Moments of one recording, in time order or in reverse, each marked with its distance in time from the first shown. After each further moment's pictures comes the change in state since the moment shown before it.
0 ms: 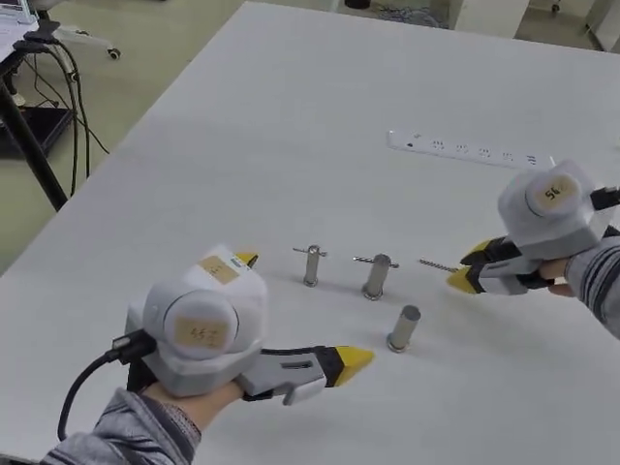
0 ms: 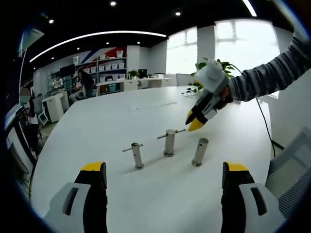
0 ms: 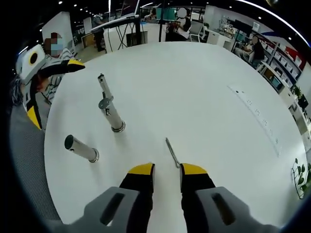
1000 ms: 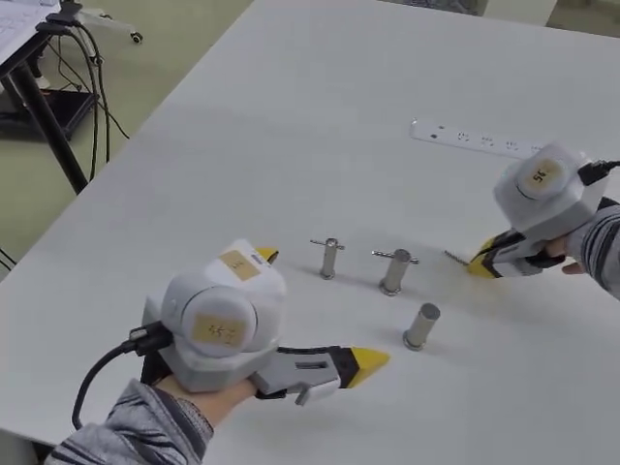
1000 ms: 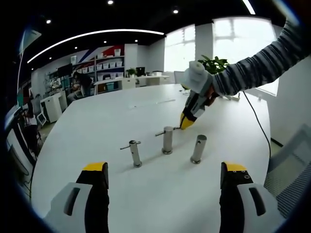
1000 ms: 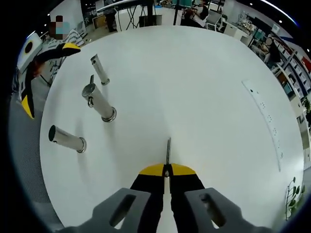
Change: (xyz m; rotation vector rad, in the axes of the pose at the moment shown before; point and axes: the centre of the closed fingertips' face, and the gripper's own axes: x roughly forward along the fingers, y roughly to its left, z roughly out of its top) left arm 0.001 -0.002 -0.005 0.011 0.019 -0.013; right arm 0.024 -0.012 -0.007 -0.125 0.133 0.067
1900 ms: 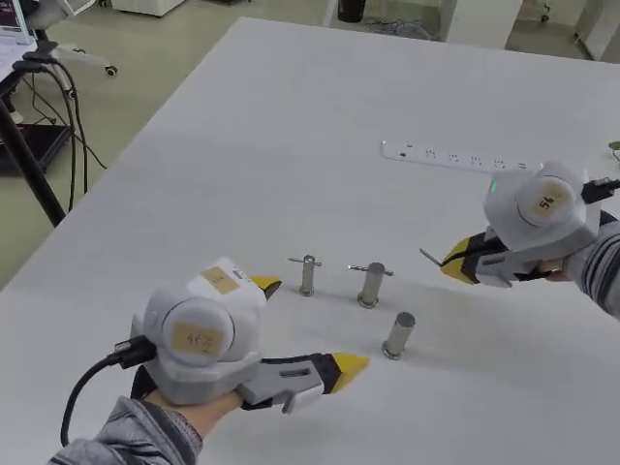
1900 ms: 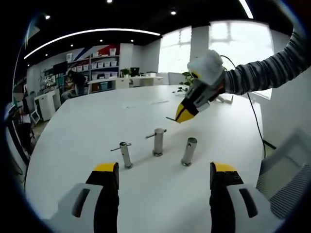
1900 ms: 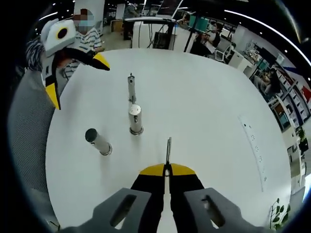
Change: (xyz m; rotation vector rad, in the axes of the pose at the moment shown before) left arm 0.000 -0.015 0.005 -0.024 -0.007 -0.078; right arm -0.052 0.038 0.029 -0.201 -0.181 -0.053
